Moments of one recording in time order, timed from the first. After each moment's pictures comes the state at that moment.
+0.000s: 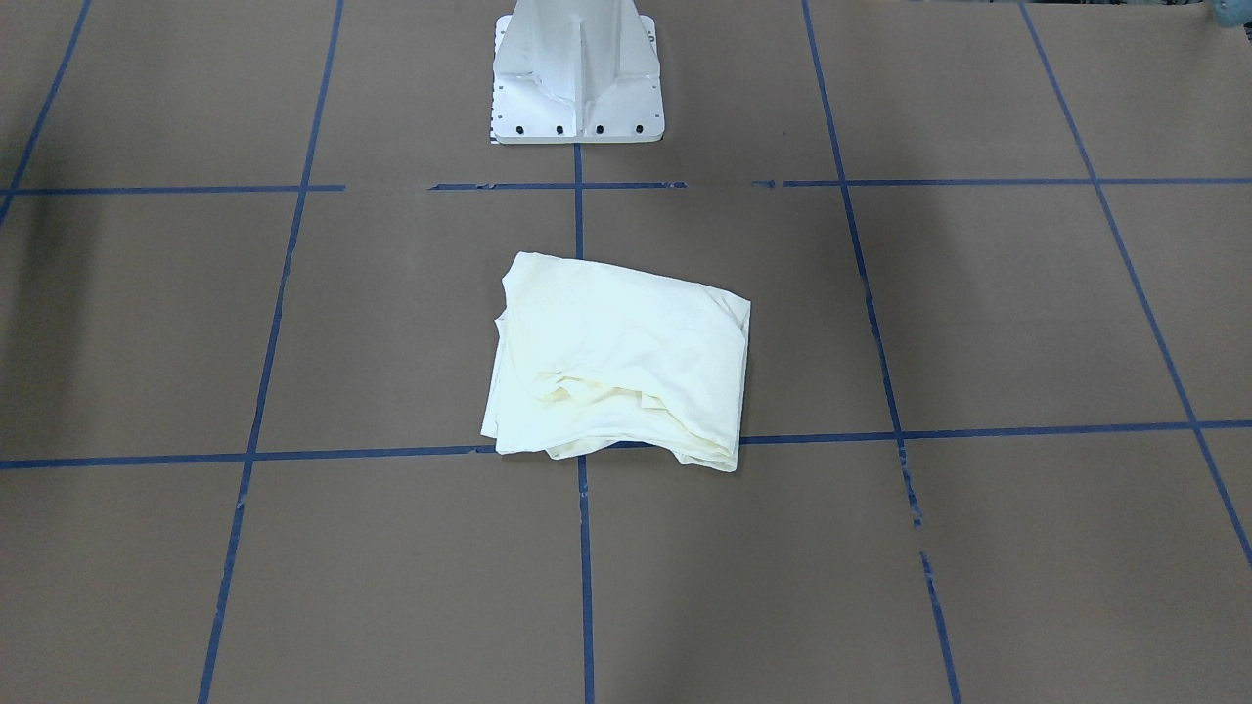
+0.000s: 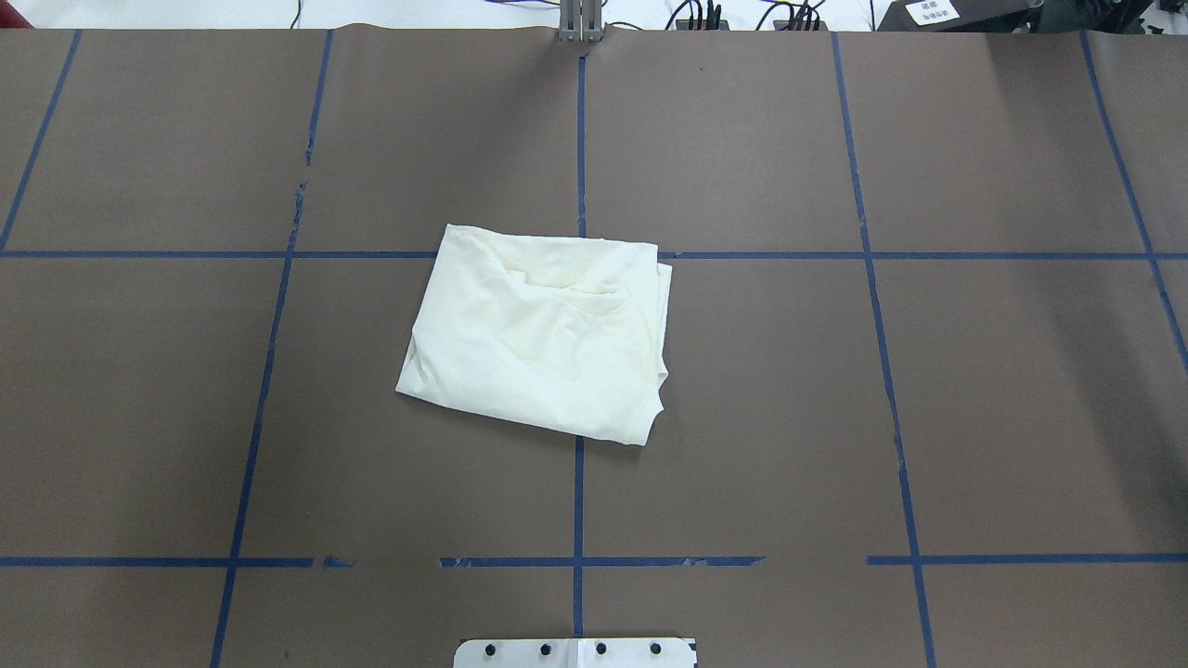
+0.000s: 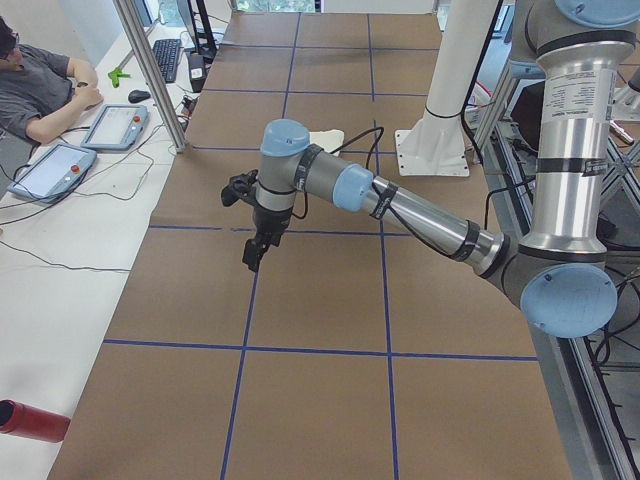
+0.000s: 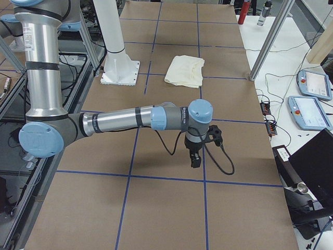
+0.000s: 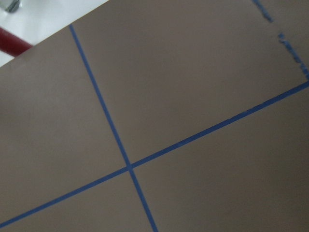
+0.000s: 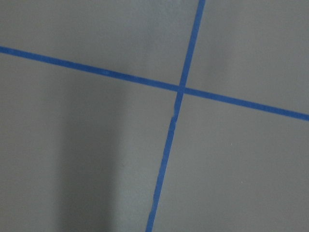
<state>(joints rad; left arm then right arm) -1.47 -1.56 -1.97 -1.52 -2.14 0.07 1.53 -1.63 1.75 -1.69 2.29 -0.16</state>
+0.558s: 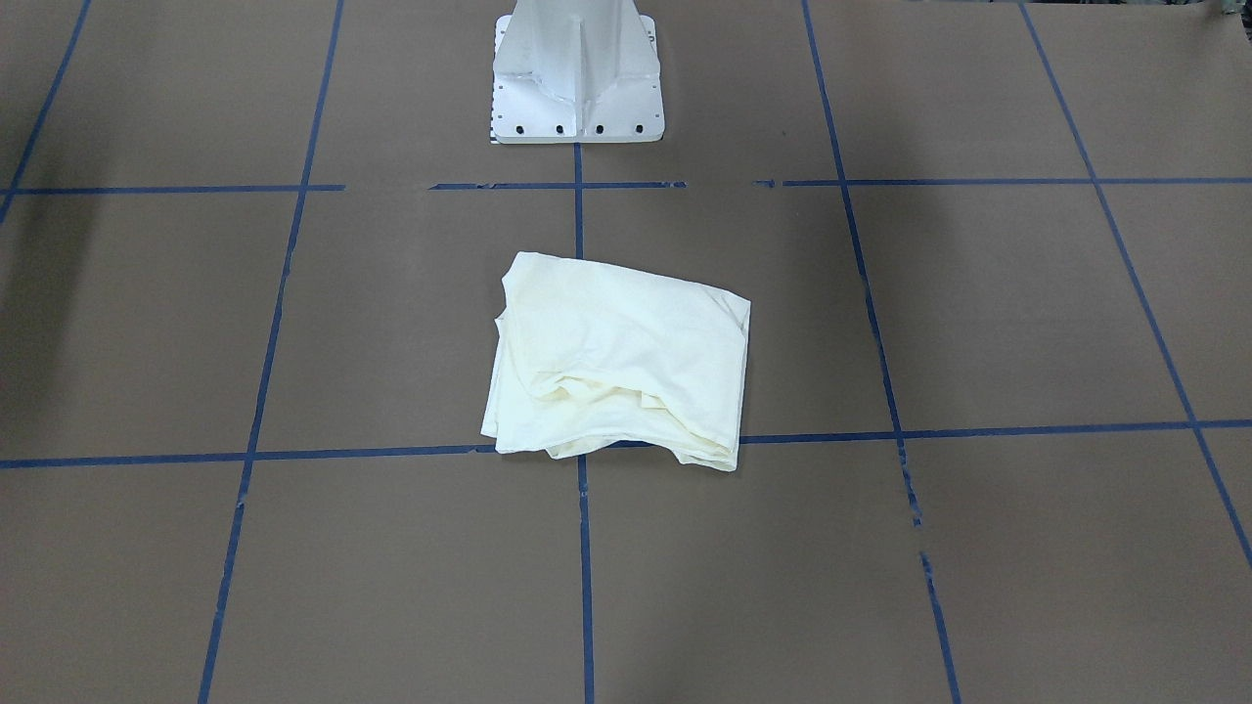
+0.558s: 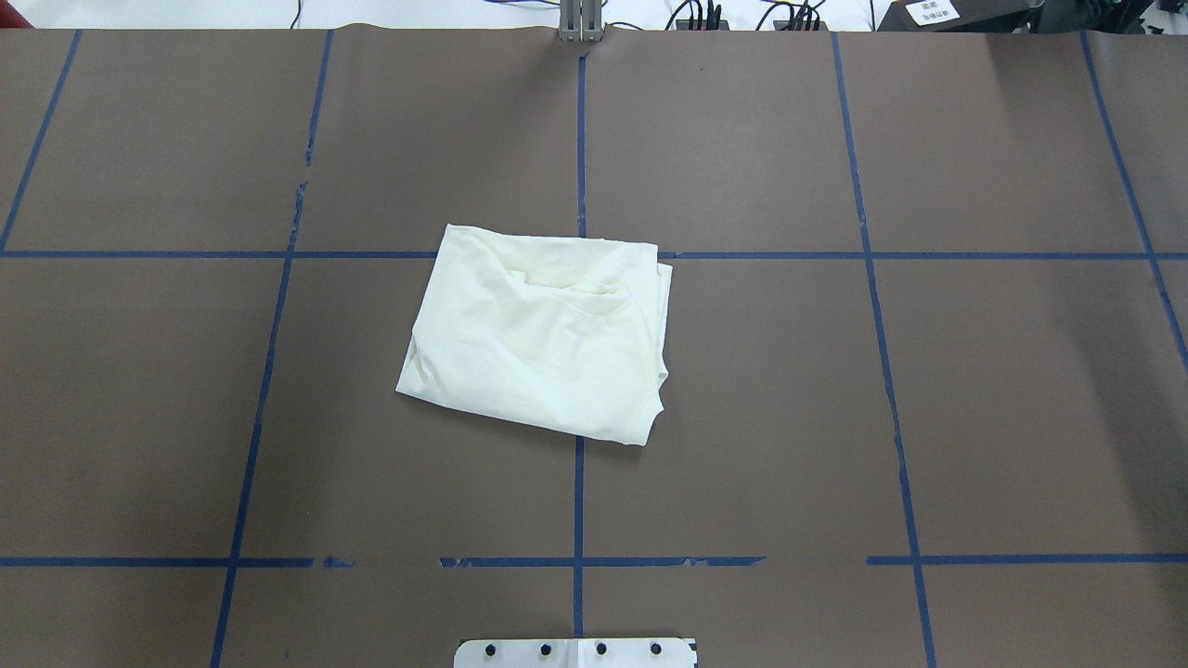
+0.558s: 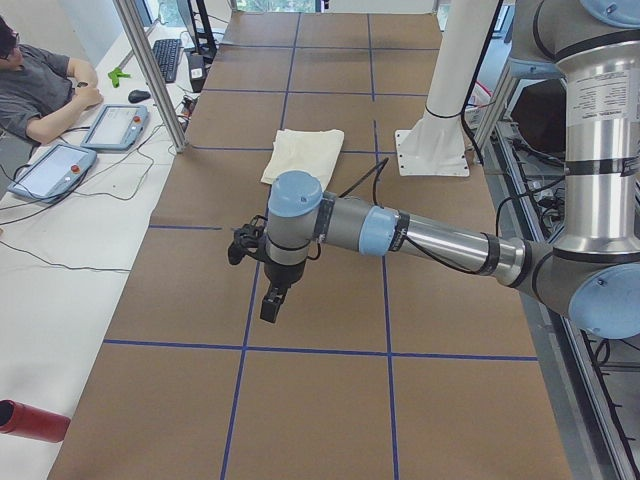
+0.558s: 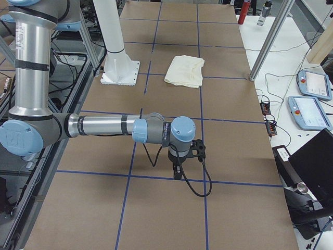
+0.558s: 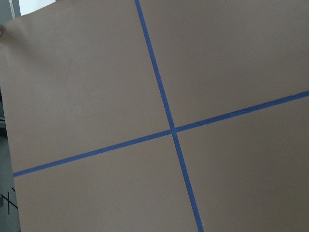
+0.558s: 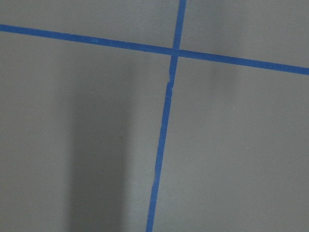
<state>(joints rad) -1.60 -1.44 -1.91 -1.57 -2.26 0.13 1.57 -1.69 1.75 -1.69 2.37 -0.16</state>
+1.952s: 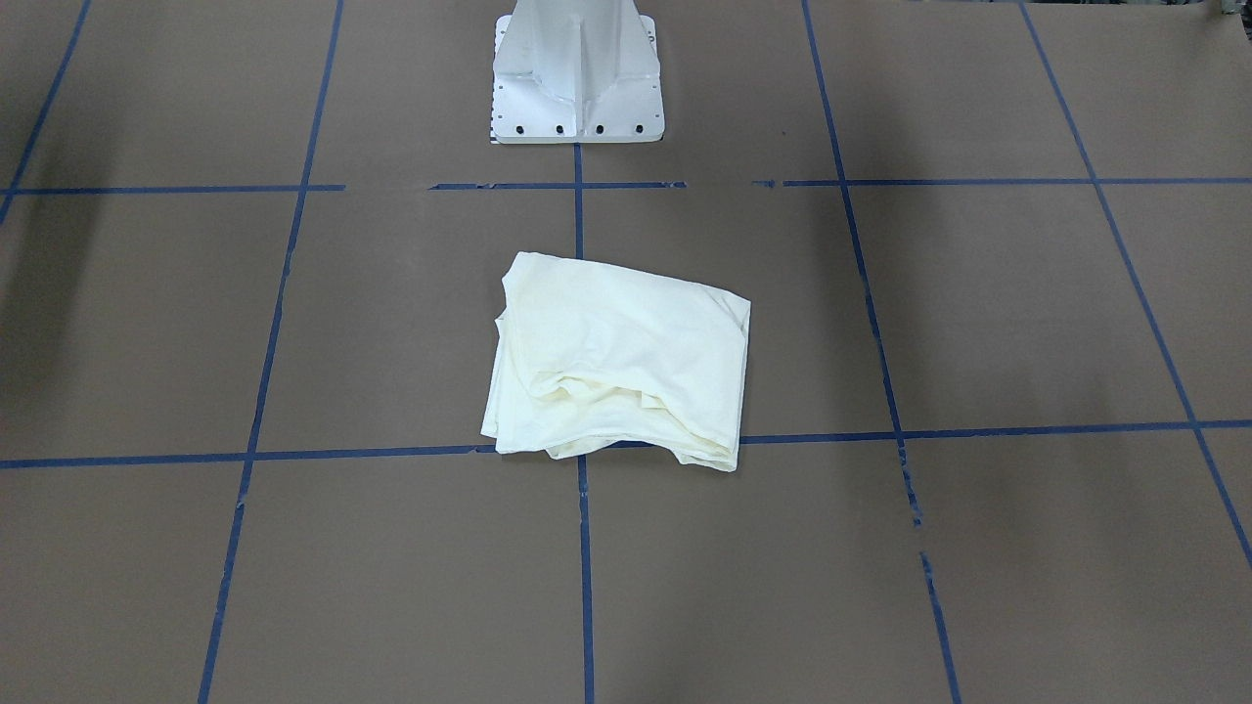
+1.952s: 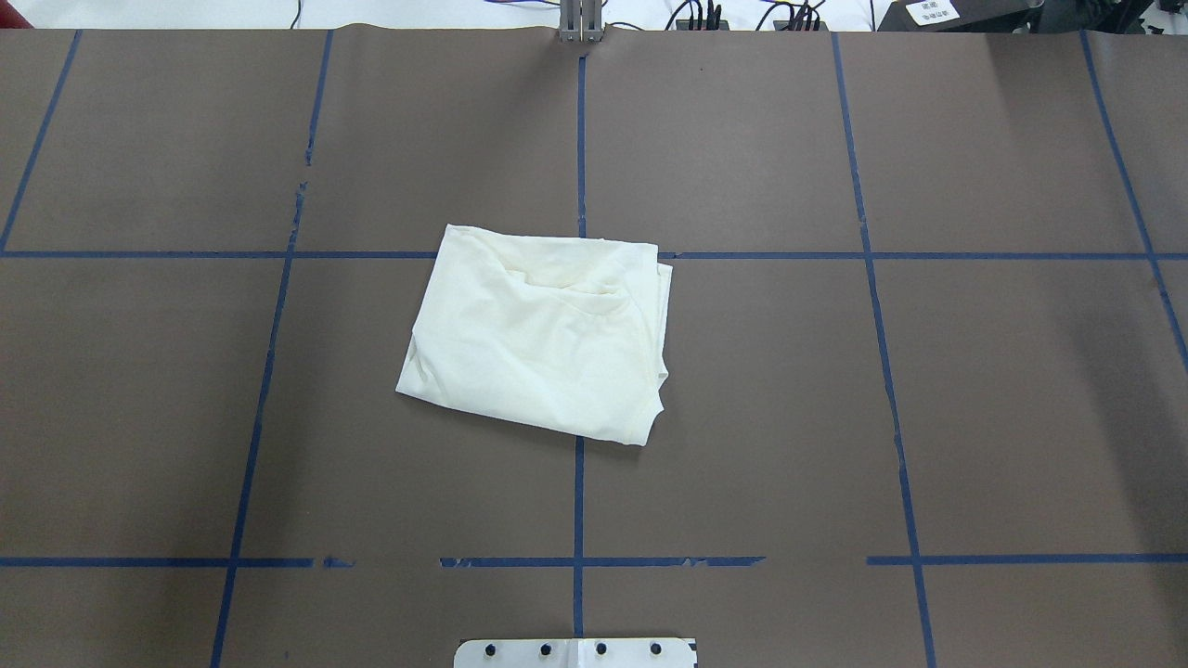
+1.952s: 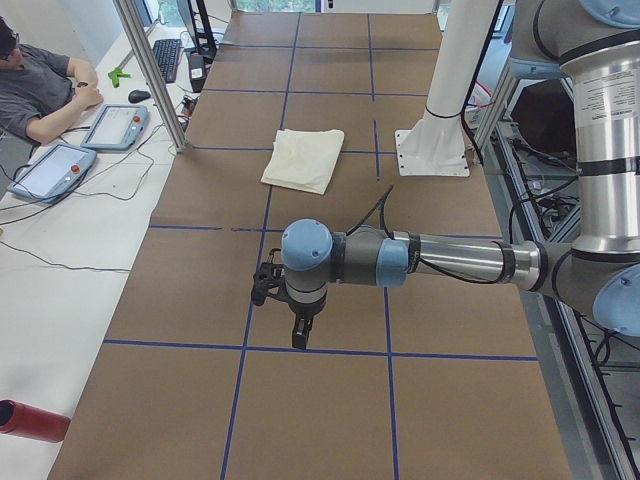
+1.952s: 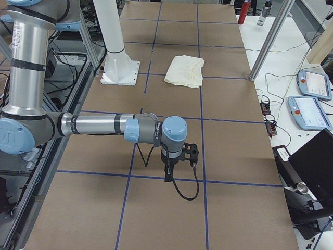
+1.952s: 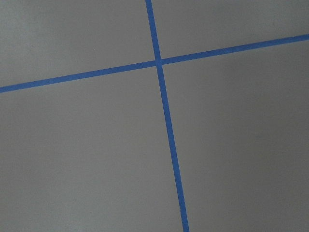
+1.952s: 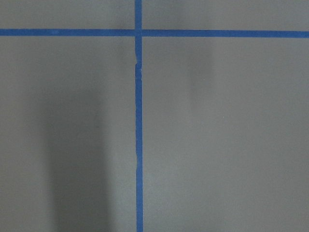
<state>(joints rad) -1.59 -1.39 -1.84 -1.54 -2.36 0.14 1.56 -1.75 1.81 -1.69 2.28 -0.01</state>
